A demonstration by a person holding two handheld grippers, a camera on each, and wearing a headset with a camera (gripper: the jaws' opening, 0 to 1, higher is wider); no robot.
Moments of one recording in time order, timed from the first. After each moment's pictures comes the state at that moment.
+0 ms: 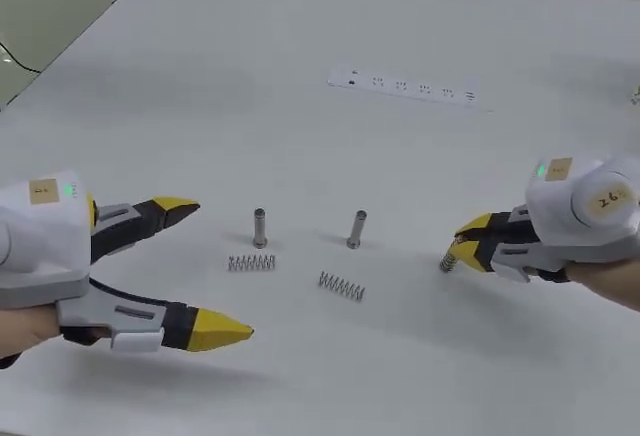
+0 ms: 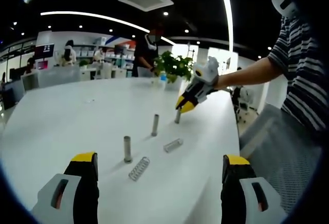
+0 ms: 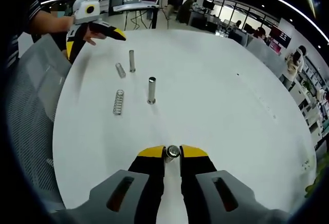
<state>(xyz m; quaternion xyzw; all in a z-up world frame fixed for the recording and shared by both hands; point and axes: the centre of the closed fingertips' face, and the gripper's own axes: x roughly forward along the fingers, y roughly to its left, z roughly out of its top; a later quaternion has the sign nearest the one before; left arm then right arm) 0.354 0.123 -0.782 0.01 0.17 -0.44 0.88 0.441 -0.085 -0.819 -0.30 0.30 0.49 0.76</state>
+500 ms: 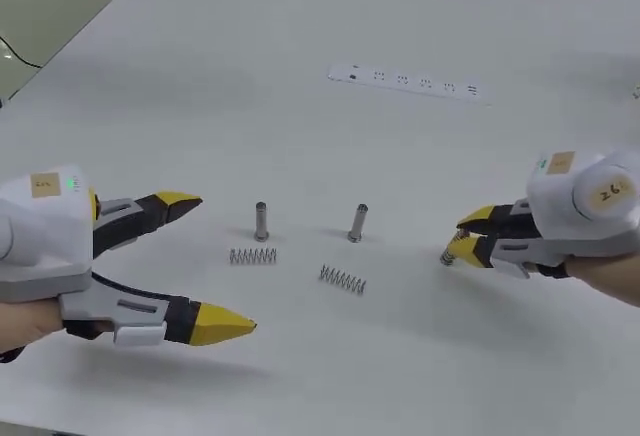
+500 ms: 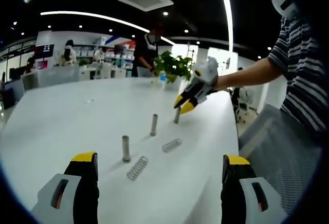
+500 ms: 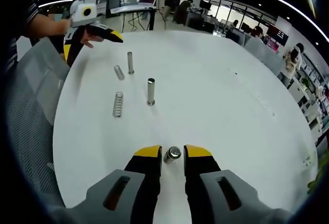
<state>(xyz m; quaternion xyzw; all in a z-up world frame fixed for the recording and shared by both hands) 0.350 0.122 -0.781 0.01 0.18 -0.44 0.88 0.440 -0.084 -0.817 -0.29 0.29 0.48 0.77</state>
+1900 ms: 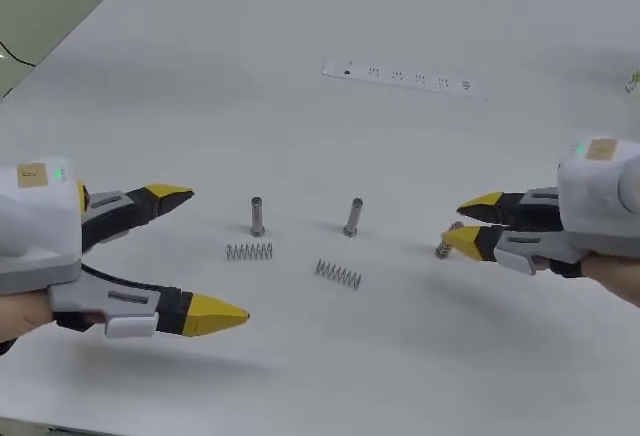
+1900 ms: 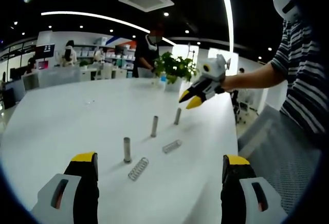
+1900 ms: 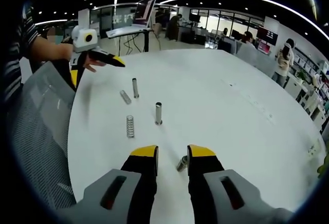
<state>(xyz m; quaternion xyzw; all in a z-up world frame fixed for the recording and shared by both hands) 0.349 0.125 -0.776 0.01 0.17 -0.44 0.88 0.422 -0.075 -0.782 -0.21 0.26 0.49 0.81</state>
